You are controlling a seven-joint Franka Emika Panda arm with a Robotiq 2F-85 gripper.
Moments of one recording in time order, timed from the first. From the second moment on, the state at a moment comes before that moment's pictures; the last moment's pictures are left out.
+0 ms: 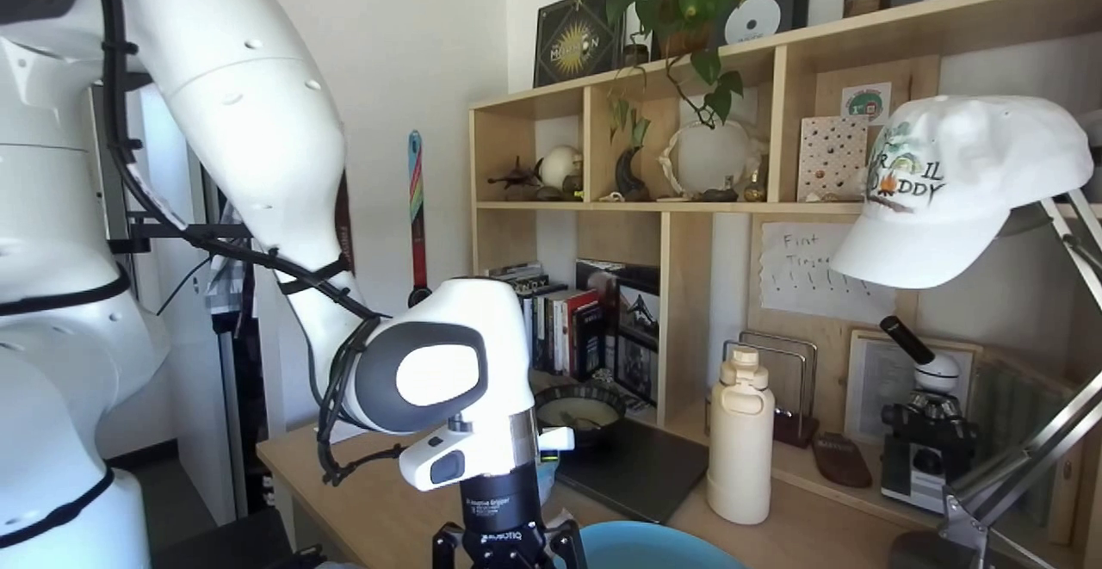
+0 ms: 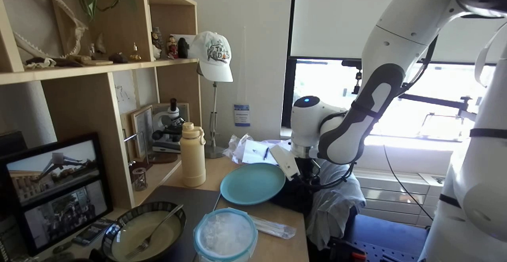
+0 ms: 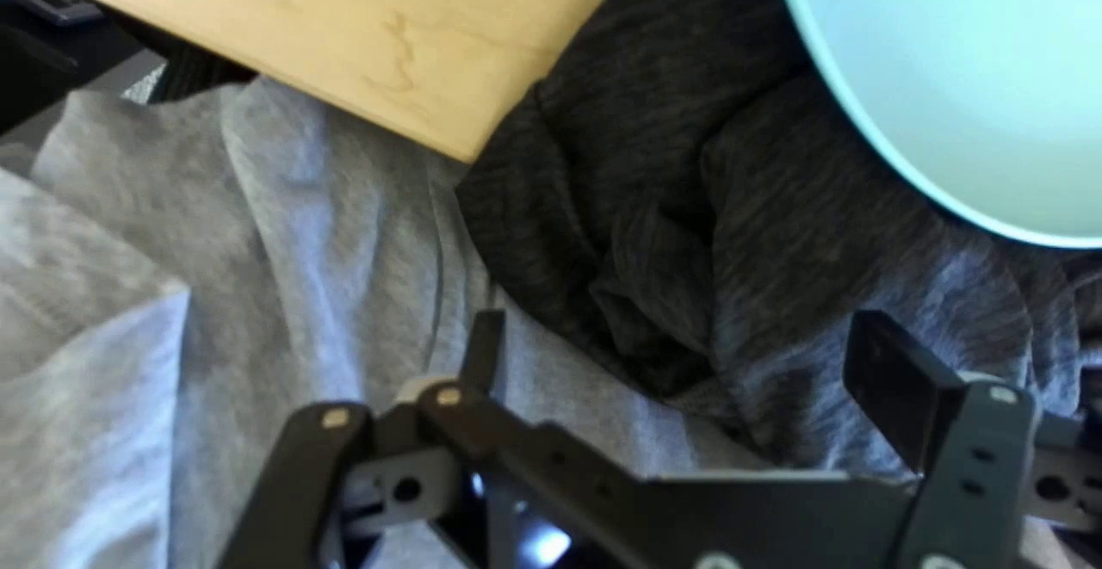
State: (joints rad) arm -0.43 -0.04 -0.24 -2.75 -0.72 2.77 2.49
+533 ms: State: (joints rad) arm -0.39 0.07 -0.26 -2.71 -0.78 2.86 2.47
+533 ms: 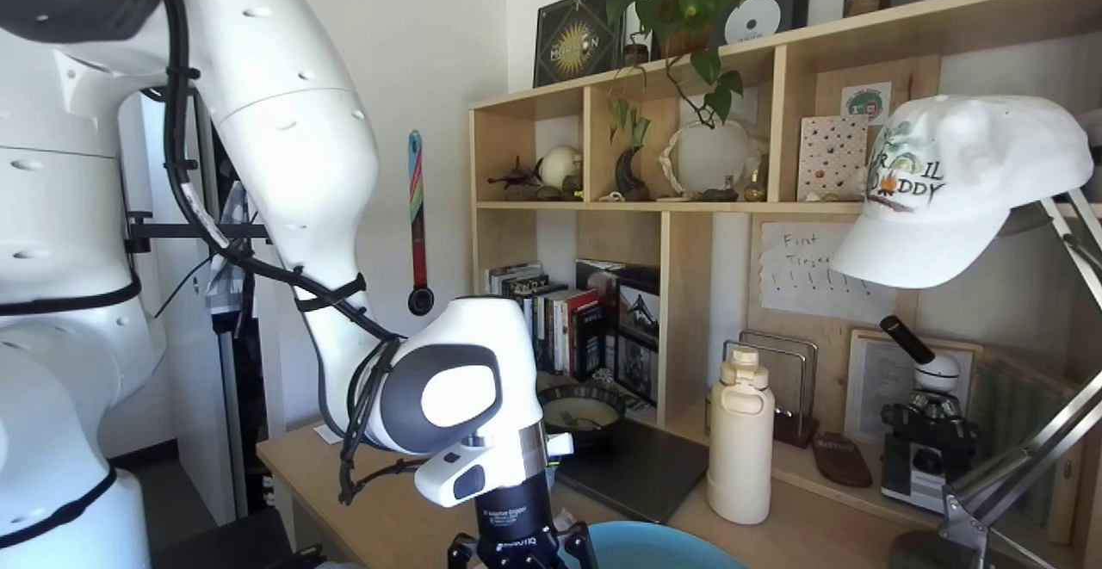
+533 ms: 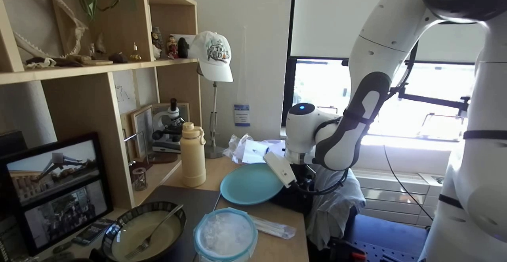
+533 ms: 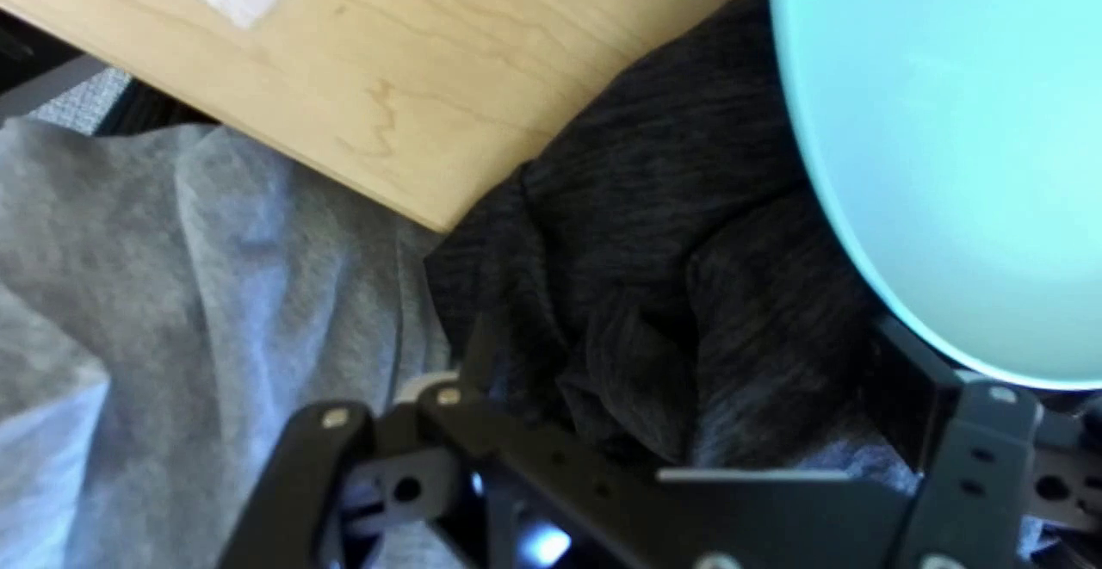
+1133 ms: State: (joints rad) arm -0.39 0.18 -0.31 -2.62 -0.96 2.87 2.57
